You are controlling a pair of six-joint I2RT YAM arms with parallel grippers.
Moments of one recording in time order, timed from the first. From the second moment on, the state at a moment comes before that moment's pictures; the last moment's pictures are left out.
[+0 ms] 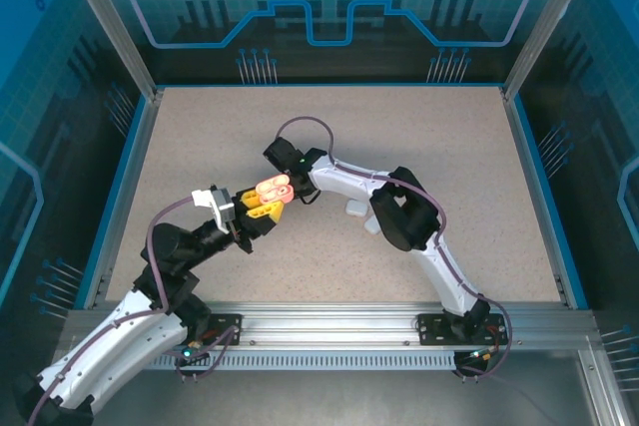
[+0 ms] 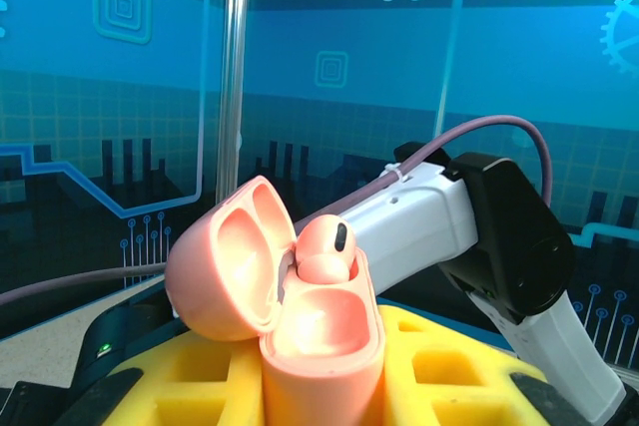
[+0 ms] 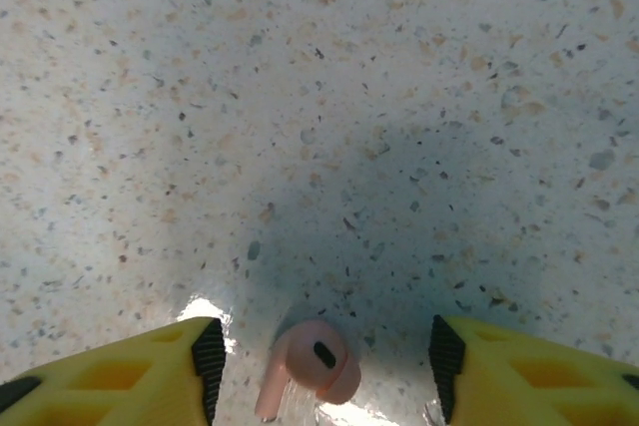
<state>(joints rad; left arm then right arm) -0.58 0.47 0.40 0.37 0.41 -0.22 0.84 2.36 1.91 -0.68 0.00 0.48</state>
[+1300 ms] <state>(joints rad) -0.58 0.45 0.40 0.32 0.41 -0.21 0.87 2.40 2.02 -0.87 0.08 0.35</state>
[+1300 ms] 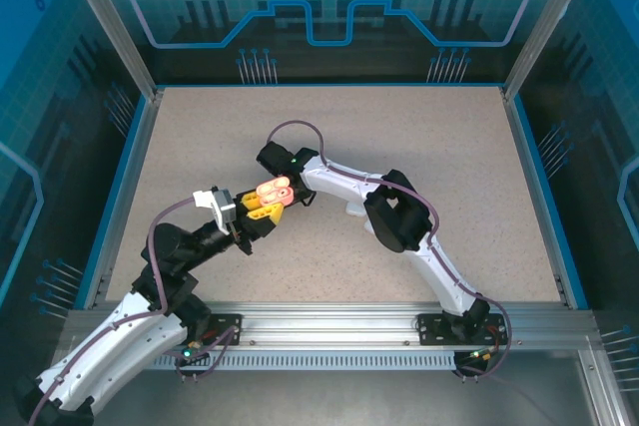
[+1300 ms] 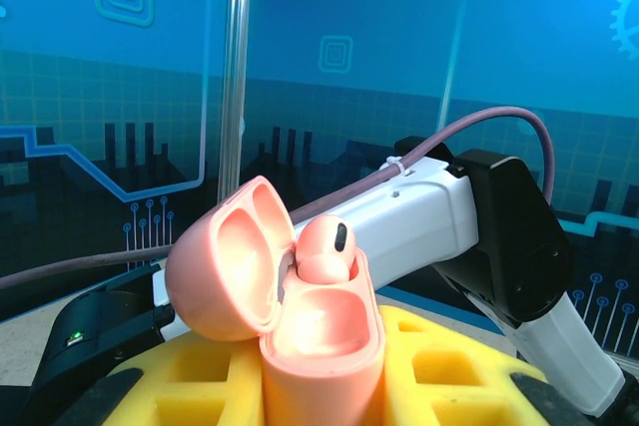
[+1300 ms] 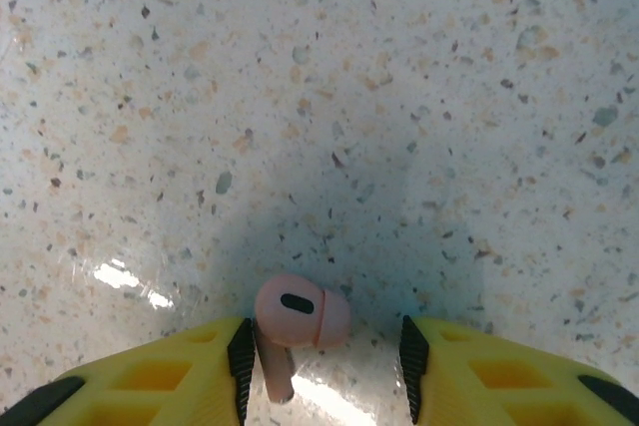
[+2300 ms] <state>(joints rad) -0.58 0.41 0.40 0.28 0.41 -0.21 0.87 2.48 2.15 -0.93 0.07 0.37</state>
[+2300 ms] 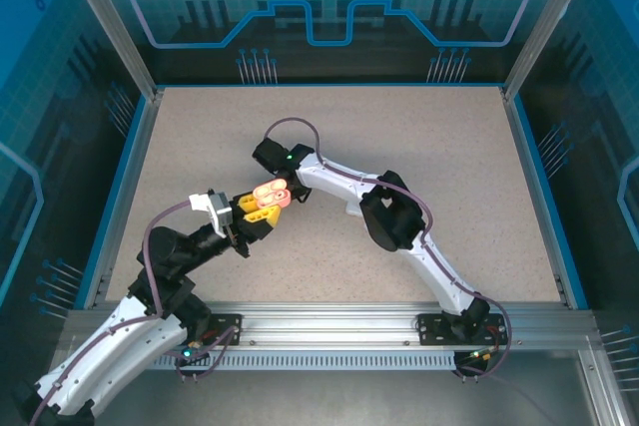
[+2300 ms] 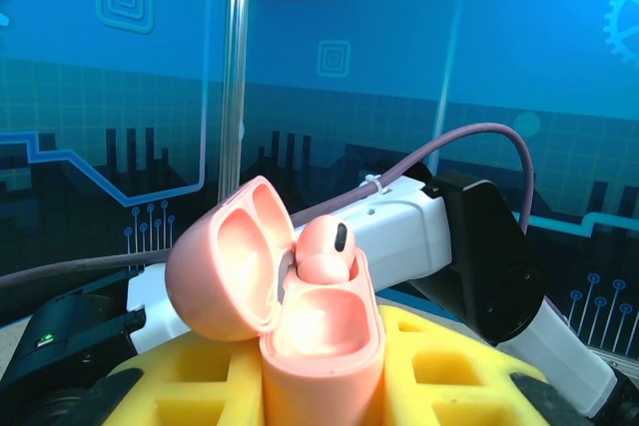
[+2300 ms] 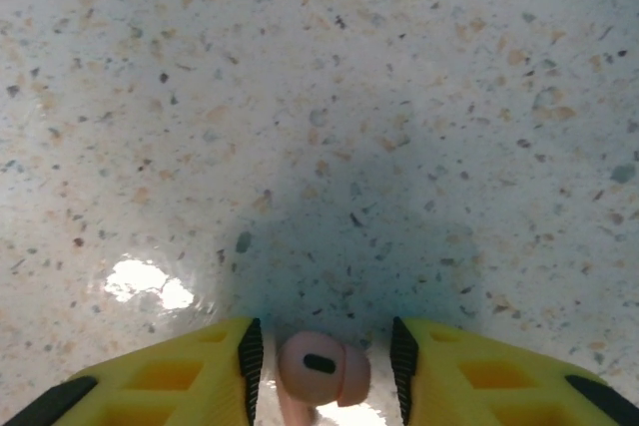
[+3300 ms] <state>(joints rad) -0.58 0.41 0.40 0.26 0.39 -0.19 0.87 2.46 2.12 -0.93 0.07 0.35</state>
